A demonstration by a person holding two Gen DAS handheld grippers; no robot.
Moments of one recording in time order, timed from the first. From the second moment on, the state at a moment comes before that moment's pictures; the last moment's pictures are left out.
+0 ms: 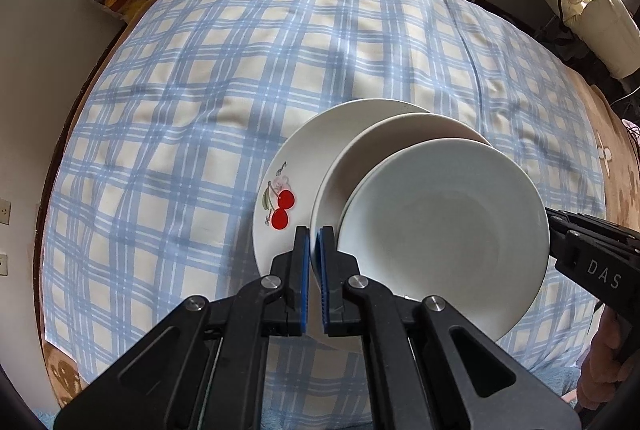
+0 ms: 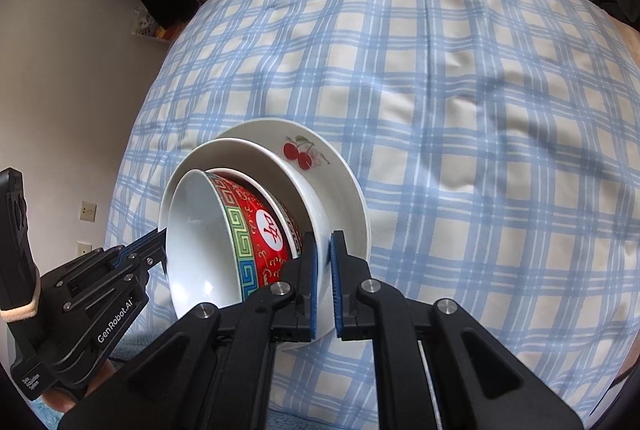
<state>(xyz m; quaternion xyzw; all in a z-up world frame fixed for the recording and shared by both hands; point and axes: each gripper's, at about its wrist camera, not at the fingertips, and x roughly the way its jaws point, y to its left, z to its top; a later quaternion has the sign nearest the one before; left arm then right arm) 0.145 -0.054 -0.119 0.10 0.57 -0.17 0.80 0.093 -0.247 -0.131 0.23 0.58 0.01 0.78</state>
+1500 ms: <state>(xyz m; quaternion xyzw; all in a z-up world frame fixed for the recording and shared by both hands) -0.004 0.023 0.016 0.11 0.28 -0.11 0.95 -0.068 -0.220 0.014 0.10 0.32 -0.04 0.94</state>
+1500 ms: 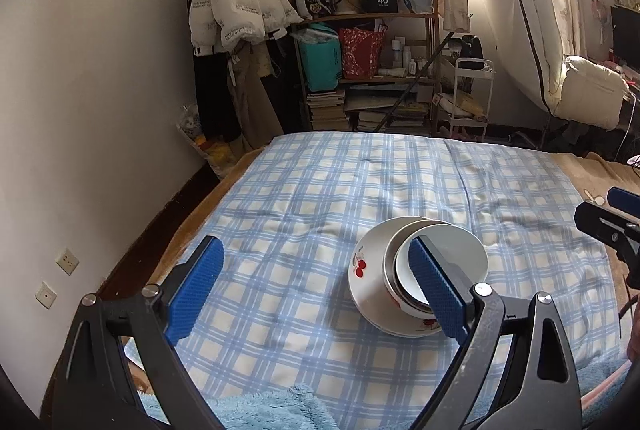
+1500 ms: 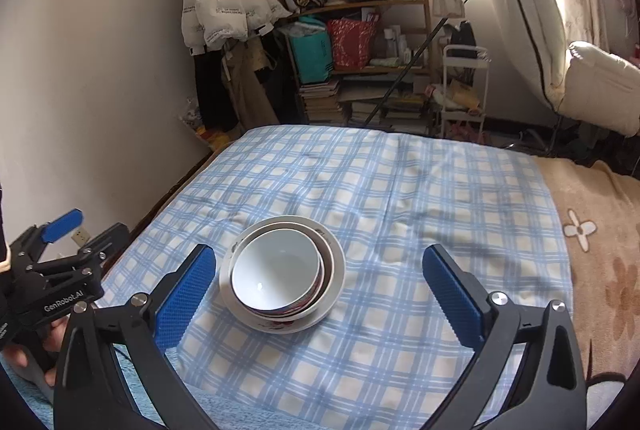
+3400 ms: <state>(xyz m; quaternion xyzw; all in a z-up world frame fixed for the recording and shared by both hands) 0.000 0.018 -0.010 0.12 0.29 -0.09 0.95 -0.064 -0.226 -0.008 0.08 0.30 -0.08 0.95</state>
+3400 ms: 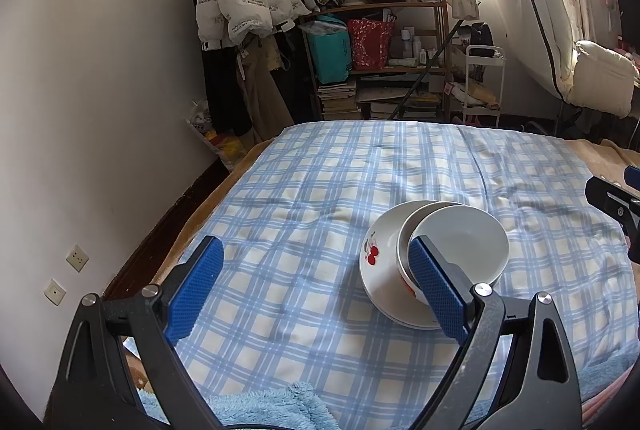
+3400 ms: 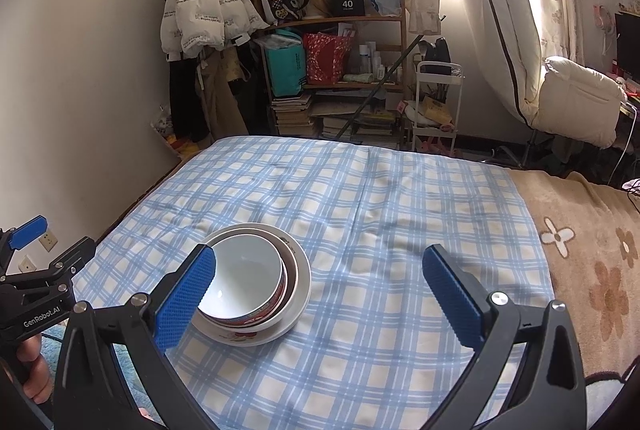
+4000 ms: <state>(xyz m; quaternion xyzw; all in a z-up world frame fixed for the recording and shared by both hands) -0.002 0.020 -0.008 0.12 0.28 -0.08 0.95 -0.063 -0.227 0.001 0.08 0.29 -0.09 0.95</state>
